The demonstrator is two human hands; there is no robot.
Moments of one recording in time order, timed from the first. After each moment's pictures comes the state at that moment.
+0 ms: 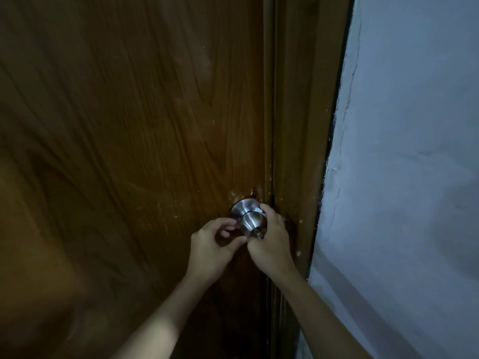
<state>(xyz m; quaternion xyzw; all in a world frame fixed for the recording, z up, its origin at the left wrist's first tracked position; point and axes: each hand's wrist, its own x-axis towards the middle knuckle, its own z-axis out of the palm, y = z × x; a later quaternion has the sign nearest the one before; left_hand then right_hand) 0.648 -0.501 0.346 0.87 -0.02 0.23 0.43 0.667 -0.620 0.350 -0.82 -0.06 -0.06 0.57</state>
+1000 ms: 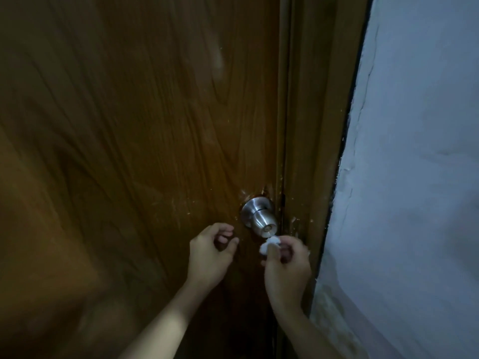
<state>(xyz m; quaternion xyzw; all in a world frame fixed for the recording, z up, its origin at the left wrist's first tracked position) 0.638 -0.485 0.337 0.87 0.02 0.25 0.42 0.636 -0.606 0.311 -0.67 0.08 -0.24 0.70</state>
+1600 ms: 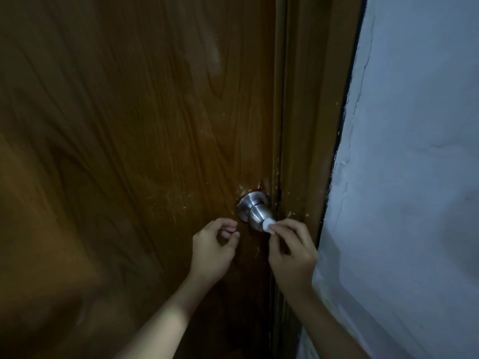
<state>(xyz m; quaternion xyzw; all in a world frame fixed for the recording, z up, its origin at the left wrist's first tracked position) 0.639 -0.496 0.335 0.86 0.01 0.23 0.45 0.661 -0.636 0.296 -0.73 -0.16 -0.47 0.46</state>
